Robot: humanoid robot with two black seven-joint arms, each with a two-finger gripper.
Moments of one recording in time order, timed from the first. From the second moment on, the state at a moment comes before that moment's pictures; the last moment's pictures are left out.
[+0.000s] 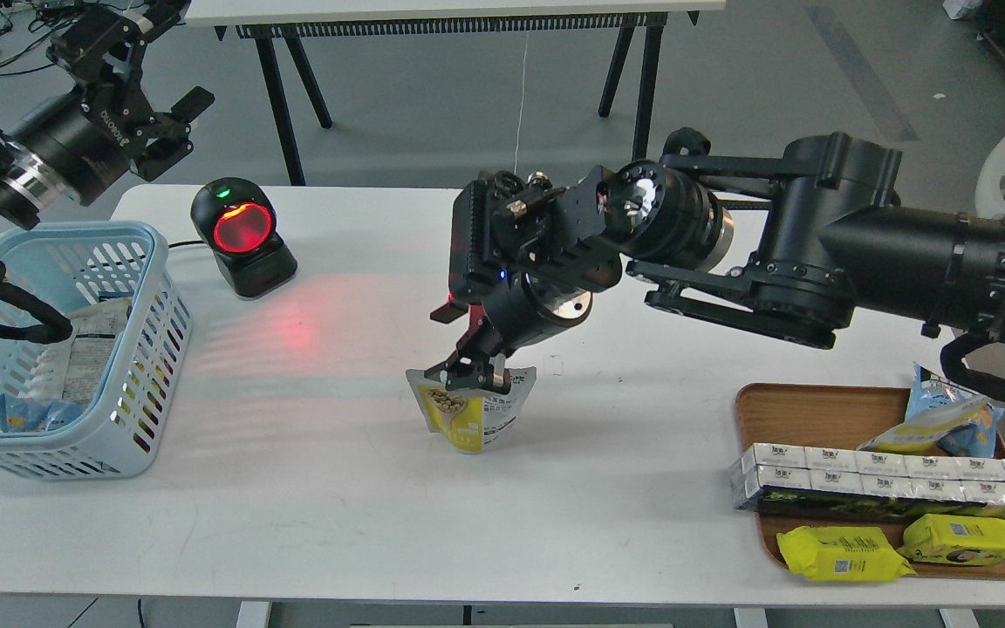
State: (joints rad) left arm -0.86 0.68 -0.60 -0.79 0.53 -0.49 -0.49; right arm 1.43 -0.17 0.10 1.20 -2.09 0.49 0.49
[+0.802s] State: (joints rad) left arm -1.50 0.66 -0.17 -0.89 0.71 -0.49 -0.49; right arm 1.31 -0.50 0.41 0.57 -0.98 0.49 0.49
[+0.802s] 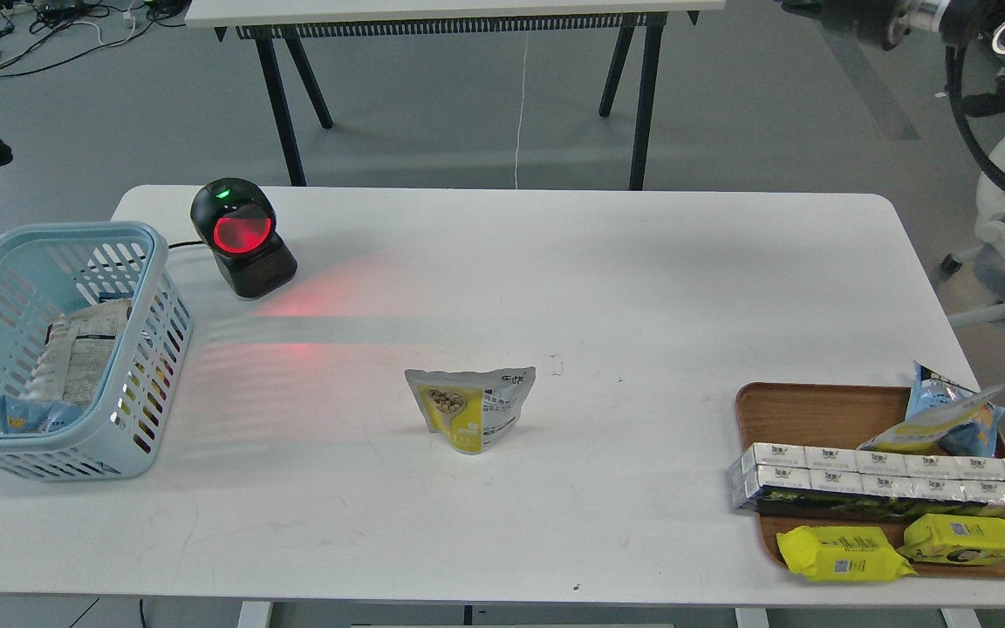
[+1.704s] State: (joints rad) left arm -1.55 0.43 0.33 -1.24 1.34 -0.48 -0.49; right arm 1.11 -0.50 0.41 0.52 -0.32 0.49 0.49
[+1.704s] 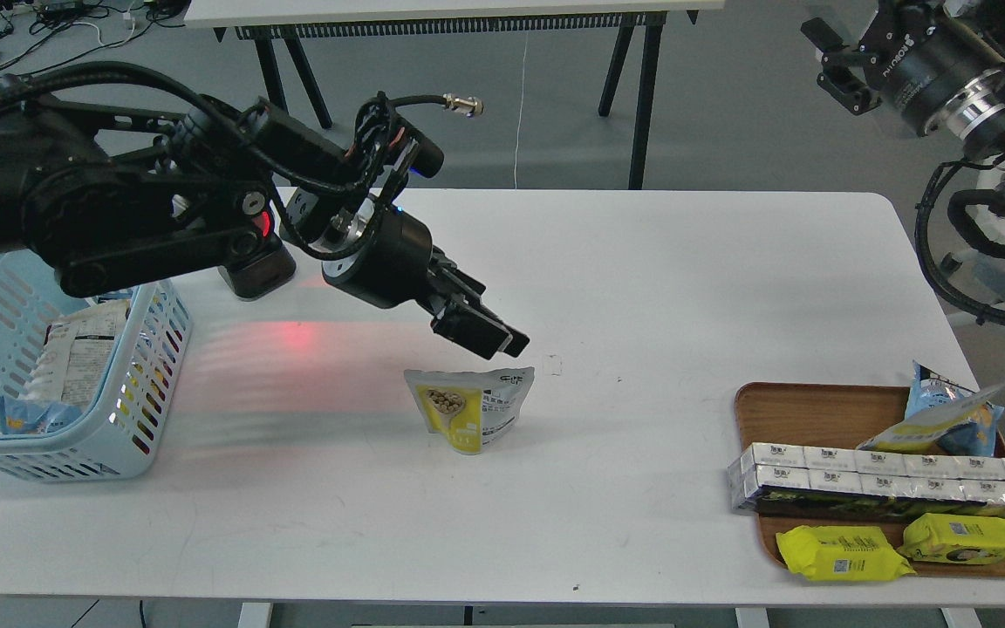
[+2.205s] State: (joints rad) left arm -1.34 0.43 0.34 -1.21 1.38 -0.34 -0.49; right arm 1.11 -0.50 0.38 0.52 -0.32 0.49 0.49
